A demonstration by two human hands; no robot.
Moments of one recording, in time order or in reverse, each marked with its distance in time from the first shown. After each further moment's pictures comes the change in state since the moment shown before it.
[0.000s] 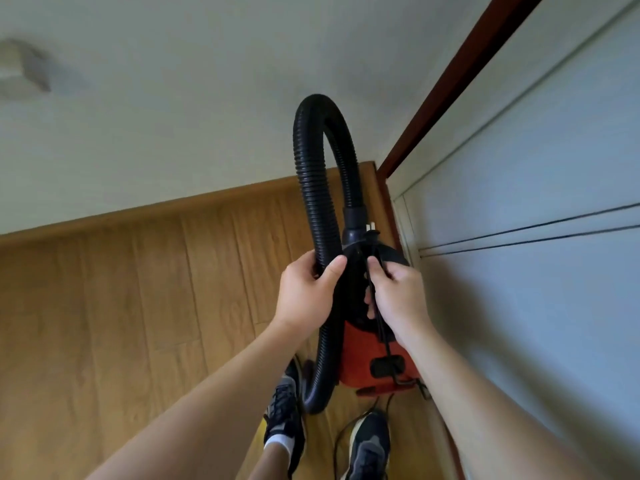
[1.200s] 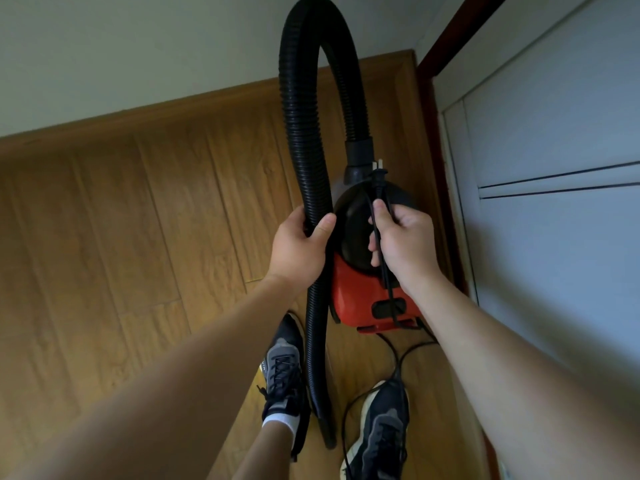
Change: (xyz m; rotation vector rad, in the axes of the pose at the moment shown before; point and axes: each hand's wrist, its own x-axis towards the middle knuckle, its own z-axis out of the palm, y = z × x) left_hand 0.097 -0.154 0.018 0.002 0.022 -0.152; right_hand 0.102 0.109 0.074 0.060 -0.043 -0.015
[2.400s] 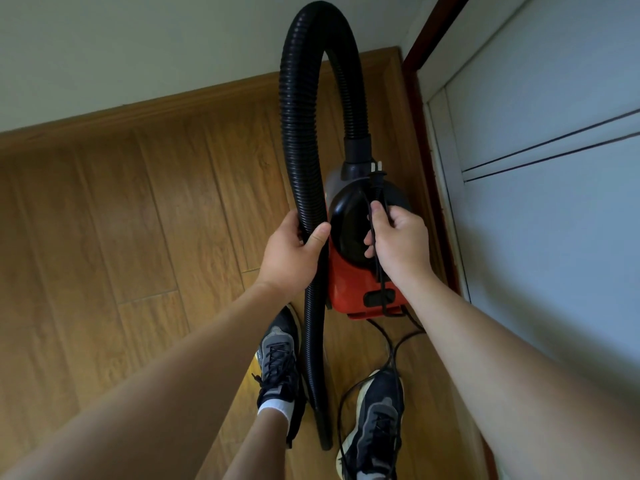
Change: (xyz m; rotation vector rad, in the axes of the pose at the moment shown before) left_hand -0.042 -0.014 -0.002 0.142 -0.048 0.057; right_hand -0.027 0.026 -0.015 -0.110 0.040 -0.032
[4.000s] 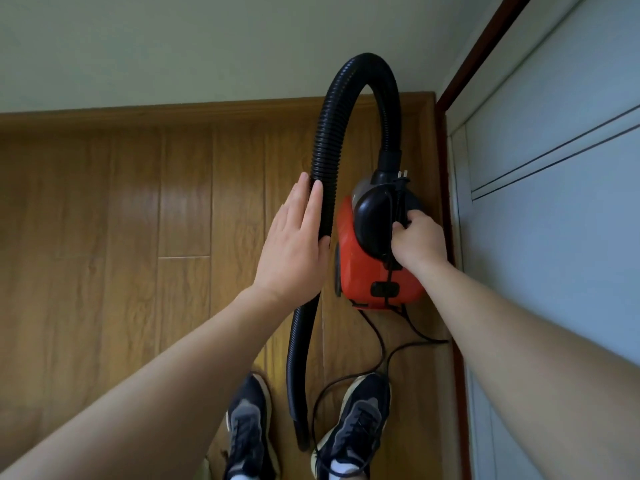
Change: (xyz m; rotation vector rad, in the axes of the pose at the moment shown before) left_hand -0.113 0.013 -0.012 0.669 0.287 0.444; right_hand -0.022 -0.001 -0.033 -0.455 -0.096 -0.111
